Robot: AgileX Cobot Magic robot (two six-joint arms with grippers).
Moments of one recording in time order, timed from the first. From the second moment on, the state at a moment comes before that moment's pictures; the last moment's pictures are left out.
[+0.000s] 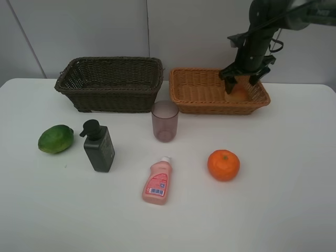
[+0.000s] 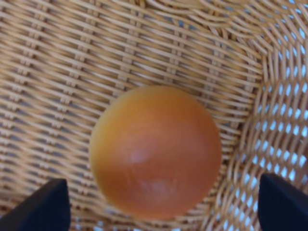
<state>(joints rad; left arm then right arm) -0.03 -0.01 -0.50 -0.08 1.06 -0.01 0.20 2.31 -2.00 -0.19 1.12 -0.07</state>
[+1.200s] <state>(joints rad) -0.03 -0.01 -0.50 -0.08 1.06 -0.01 0.41 1.81 -1.35 -0.11 1.22 -0.02</state>
